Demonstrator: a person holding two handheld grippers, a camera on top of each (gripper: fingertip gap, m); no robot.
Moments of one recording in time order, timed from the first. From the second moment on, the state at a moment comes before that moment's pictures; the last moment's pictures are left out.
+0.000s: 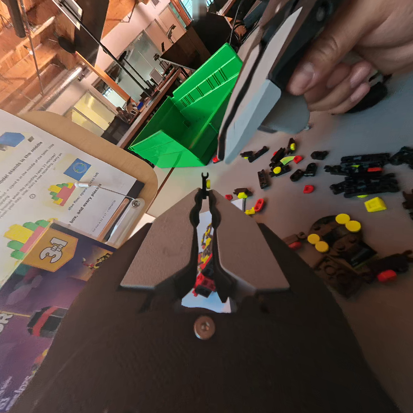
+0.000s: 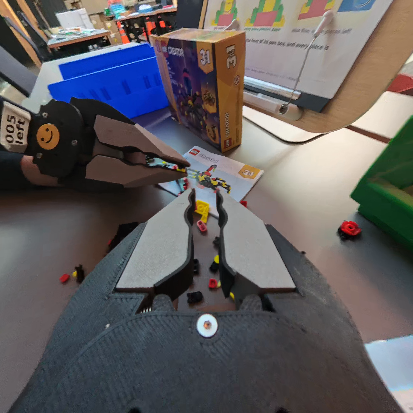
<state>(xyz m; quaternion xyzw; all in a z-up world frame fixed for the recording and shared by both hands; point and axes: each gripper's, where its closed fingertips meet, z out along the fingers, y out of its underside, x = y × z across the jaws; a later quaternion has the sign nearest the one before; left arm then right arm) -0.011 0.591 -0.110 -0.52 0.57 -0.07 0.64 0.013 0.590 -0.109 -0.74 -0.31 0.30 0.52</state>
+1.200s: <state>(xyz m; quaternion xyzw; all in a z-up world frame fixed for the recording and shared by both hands) -0.139 0.597 -0.095 -0.69 0.36 -0.12 0.62 0.103 0.559 -0.090 -0.68 -0.24 -0.24 0.65</state>
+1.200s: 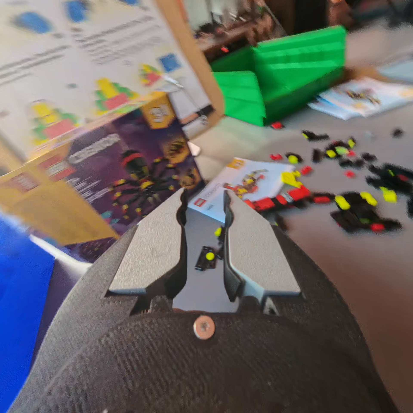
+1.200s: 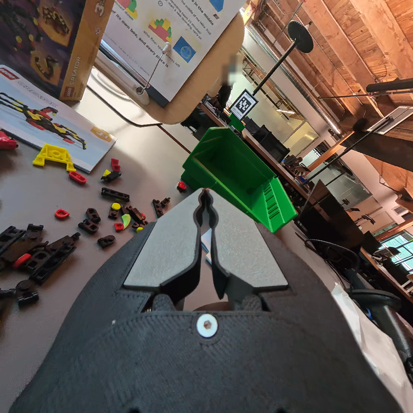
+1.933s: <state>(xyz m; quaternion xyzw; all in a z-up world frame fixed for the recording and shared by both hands) -0.125 0.579 -0.145 -0.76 0.43 -0.16 0.46 0.068 0.514 -0.157 -0.75 -0.39 -0.21 0.50</state>
